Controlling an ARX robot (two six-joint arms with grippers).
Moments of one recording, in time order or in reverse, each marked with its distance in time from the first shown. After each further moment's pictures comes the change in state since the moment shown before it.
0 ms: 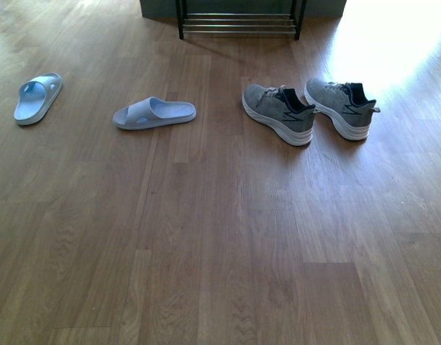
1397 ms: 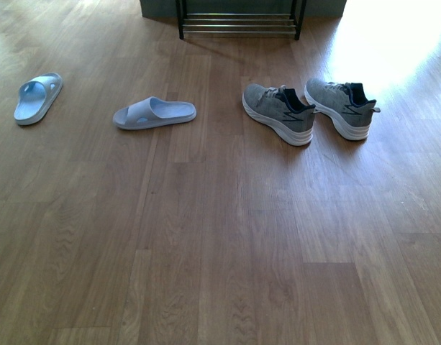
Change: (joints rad) left arm 0.000 0.000 0.000 0.000 0.000 0.000; right arm 0.000 0.000 0.000 0.000 0.000 0.000
